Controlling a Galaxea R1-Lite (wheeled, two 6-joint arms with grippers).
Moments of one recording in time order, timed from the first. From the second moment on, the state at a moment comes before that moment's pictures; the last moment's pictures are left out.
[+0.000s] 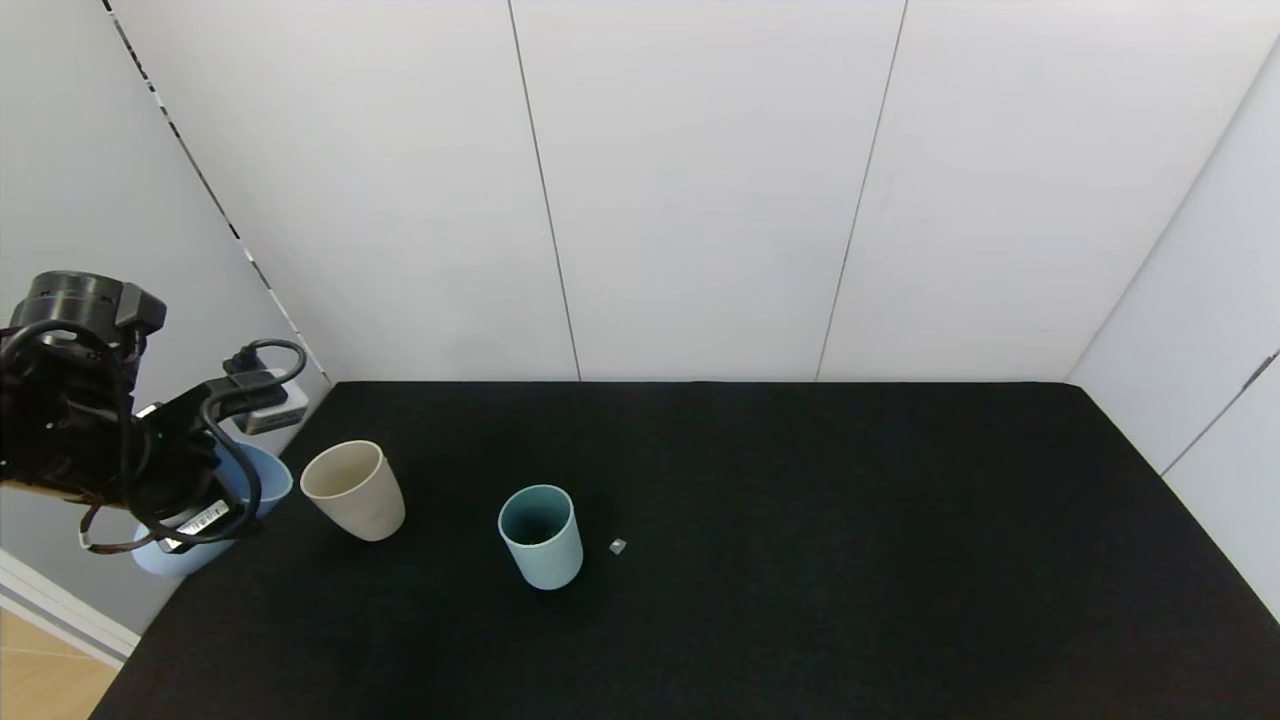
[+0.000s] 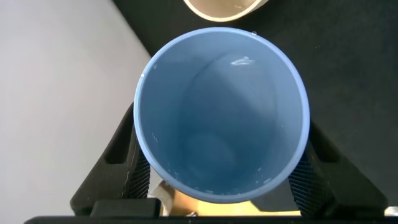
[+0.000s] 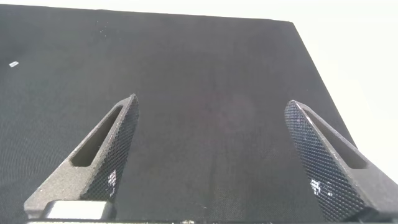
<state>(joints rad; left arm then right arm) 0.19 1.70 -1.14 0.32 0.14 0.93 0.00 0.00 0.00 0.00 0.01 0.00</state>
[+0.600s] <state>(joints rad) 0.17 1.81 -1.24 0.32 0.23 0.97 0.00 0.00 0.00 0.00 0.01 0.00</state>
